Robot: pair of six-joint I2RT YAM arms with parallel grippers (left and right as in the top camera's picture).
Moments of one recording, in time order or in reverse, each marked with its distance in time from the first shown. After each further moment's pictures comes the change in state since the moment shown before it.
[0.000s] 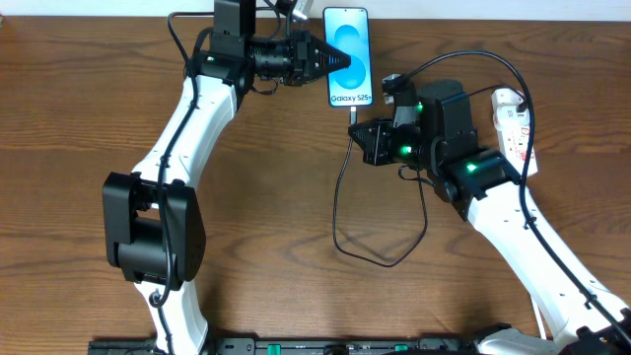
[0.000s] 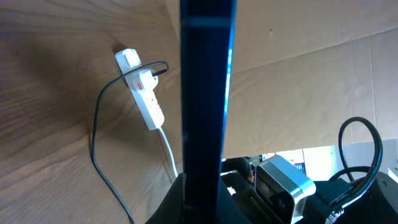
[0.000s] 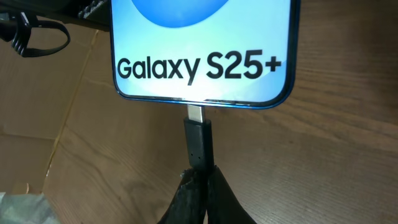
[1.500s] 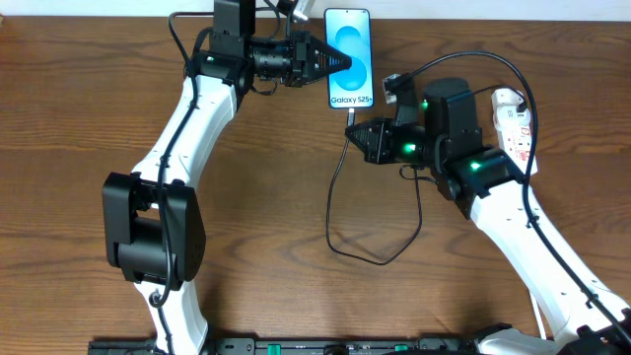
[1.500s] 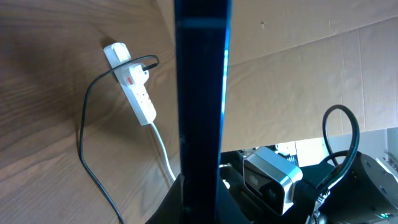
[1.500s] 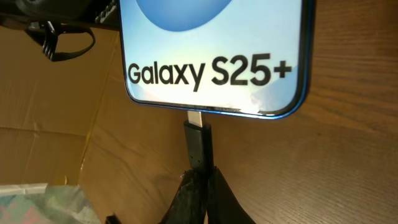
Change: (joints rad) left arm 0.000 0.000 0.000 0.003 0.045 0.000; right arm -0.026 0.000 0.000 0.012 -0.109 0.069
